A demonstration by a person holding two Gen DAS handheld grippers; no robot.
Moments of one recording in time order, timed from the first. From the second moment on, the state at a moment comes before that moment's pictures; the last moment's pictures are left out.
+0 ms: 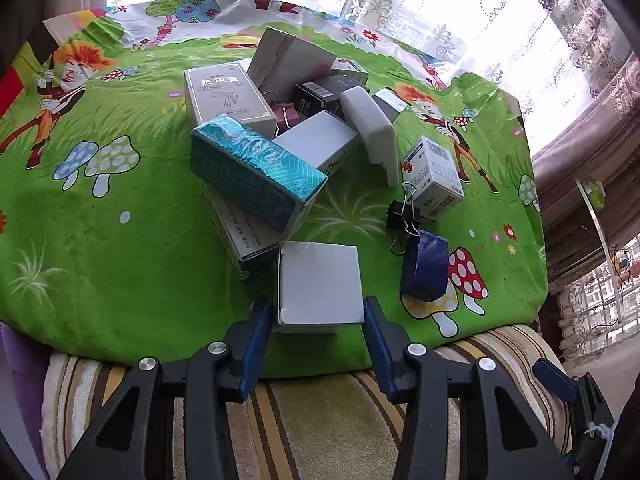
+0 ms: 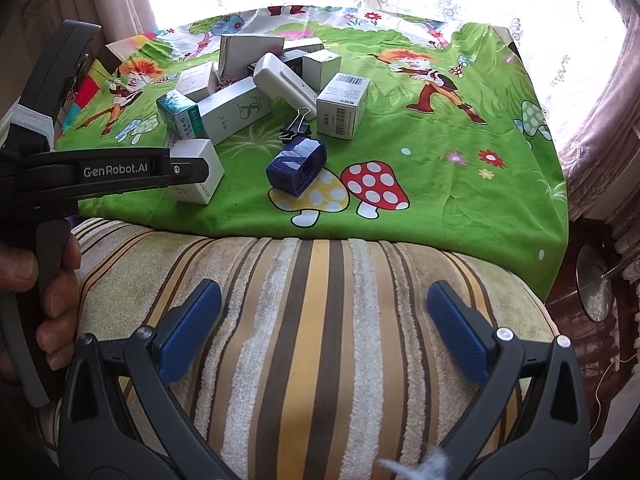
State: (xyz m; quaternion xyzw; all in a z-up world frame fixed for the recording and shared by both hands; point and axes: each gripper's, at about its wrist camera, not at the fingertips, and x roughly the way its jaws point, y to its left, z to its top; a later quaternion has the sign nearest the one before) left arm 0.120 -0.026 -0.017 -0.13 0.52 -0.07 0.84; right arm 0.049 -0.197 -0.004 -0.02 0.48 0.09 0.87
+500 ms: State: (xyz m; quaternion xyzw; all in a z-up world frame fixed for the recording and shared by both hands) left arm 0.094 -0.006 -0.012 -0.19 0.49 -0.11 0.84; right arm 0.099 -0.192 -0.005 0.02 0.50 0.11 0.86
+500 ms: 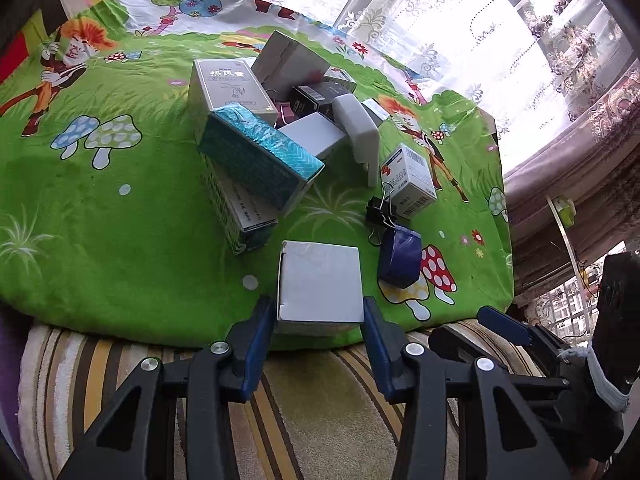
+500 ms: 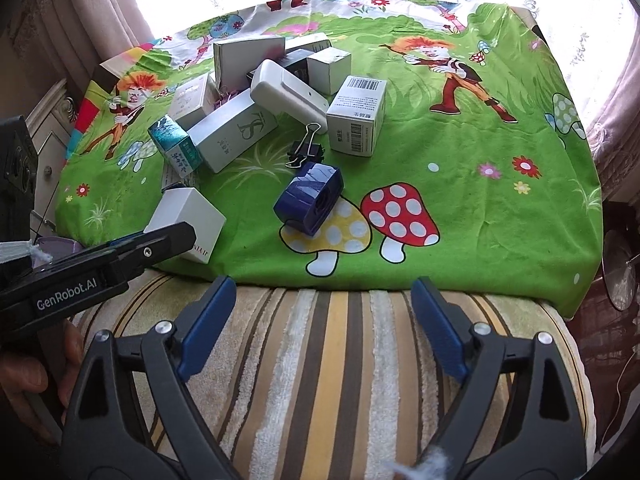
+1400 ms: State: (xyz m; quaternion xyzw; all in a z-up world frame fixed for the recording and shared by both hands) left arm 0.035 0.041 -0.003 -0.27 0.43 -0.11 0.85; right arm 0.162 -0.165 -0.028 0.01 0.55 0.08 0.83
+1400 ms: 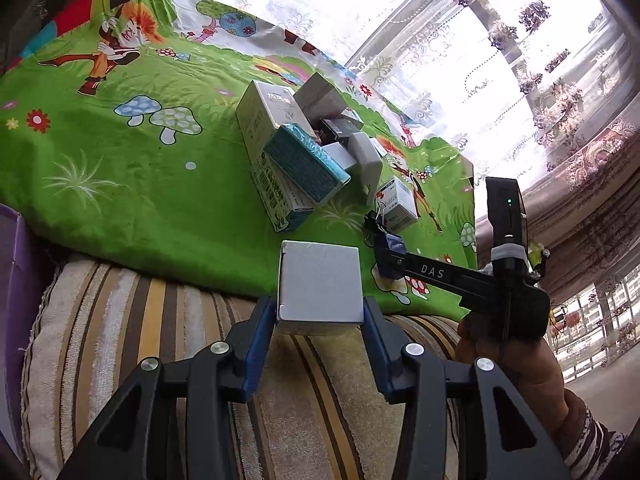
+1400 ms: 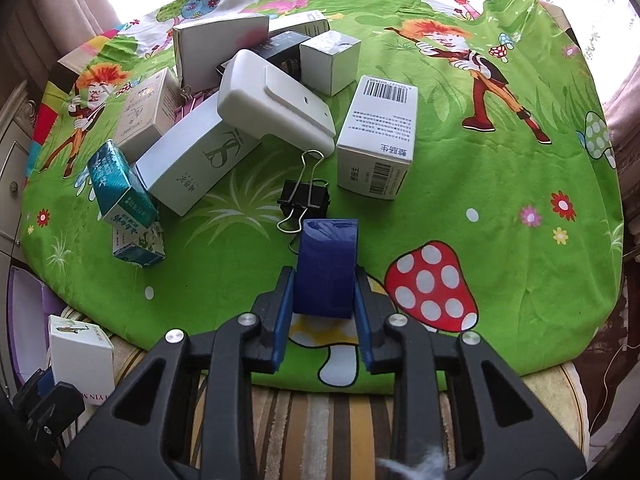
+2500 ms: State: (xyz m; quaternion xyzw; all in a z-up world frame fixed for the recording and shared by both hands) left arm -0.085 0.244 -0.002 -0.39 0.32 0.17 0.84; right arm 0.024 0.049 0.048 -0.10 0.44 0.42 0.79
